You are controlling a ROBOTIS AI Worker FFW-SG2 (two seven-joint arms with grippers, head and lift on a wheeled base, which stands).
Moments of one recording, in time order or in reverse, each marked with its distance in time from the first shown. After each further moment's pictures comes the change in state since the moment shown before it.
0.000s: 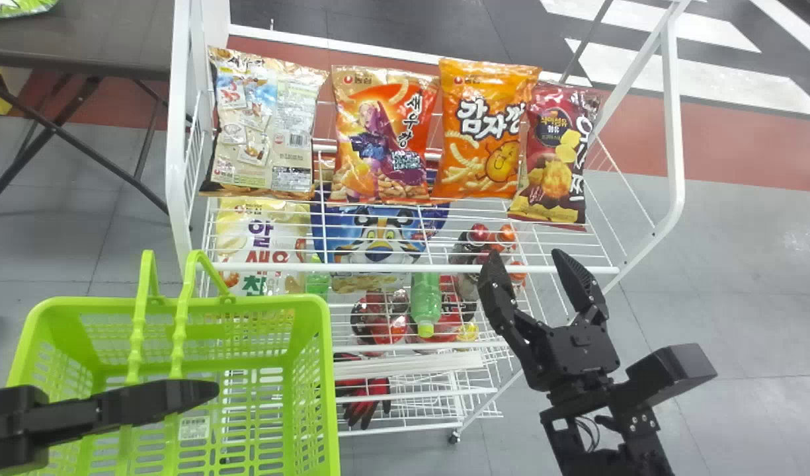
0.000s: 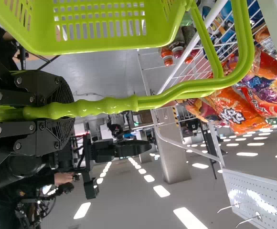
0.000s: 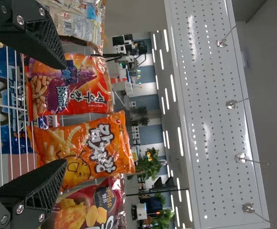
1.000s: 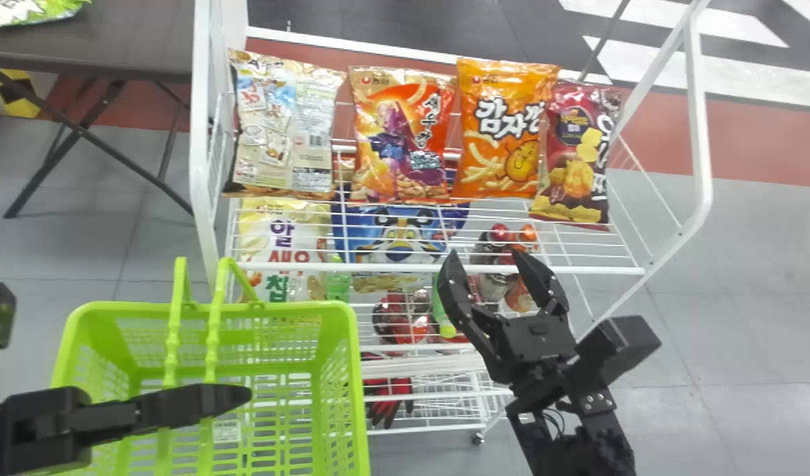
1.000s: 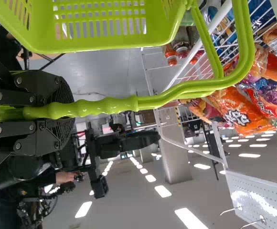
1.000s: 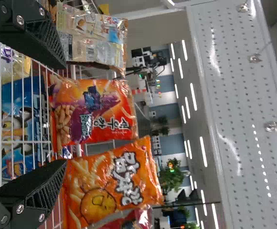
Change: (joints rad) left arm 0.012 -0.001 -0.012 -0.002 -0.002 0.000 0.002; right arm -0.059 -0.009 0.173 -0.019 0.092 0.153 -0.142
